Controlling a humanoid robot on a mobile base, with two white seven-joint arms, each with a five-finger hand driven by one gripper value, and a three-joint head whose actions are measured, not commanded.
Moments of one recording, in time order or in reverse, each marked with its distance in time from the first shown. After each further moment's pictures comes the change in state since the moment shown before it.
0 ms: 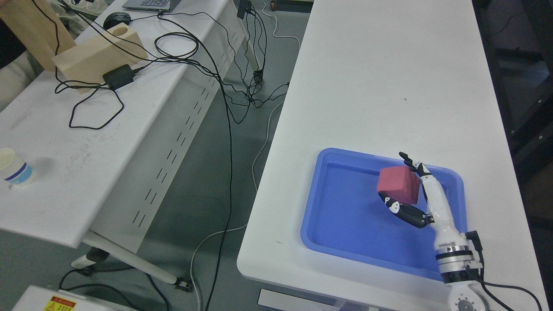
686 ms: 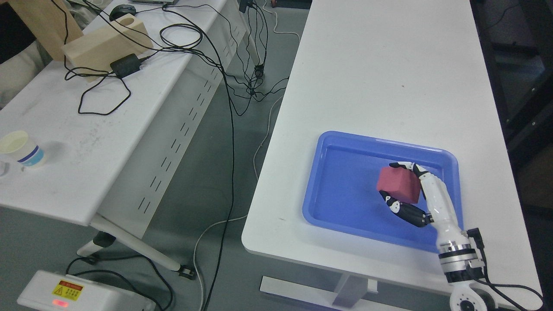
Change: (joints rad) left arm 0.000 0.000 0.000 0.000 0.000 0.000 0.000; right arm -0.010 -0.008 -0.010 0.004 0.132 -0.072 -0.012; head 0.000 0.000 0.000
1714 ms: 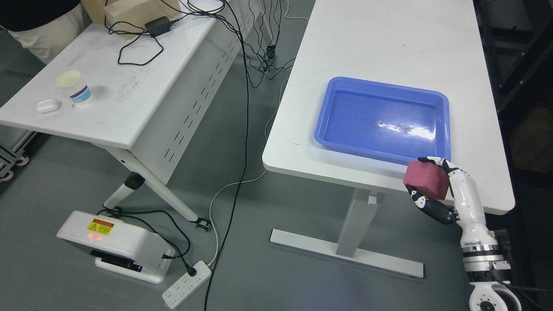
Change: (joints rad) left arm 0.000 0.000 0.000 0.000 0.000 0.000 0.000; right arm -0.007 -0.044 -0.066 0.000 0.013 0.003 -0.068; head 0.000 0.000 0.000
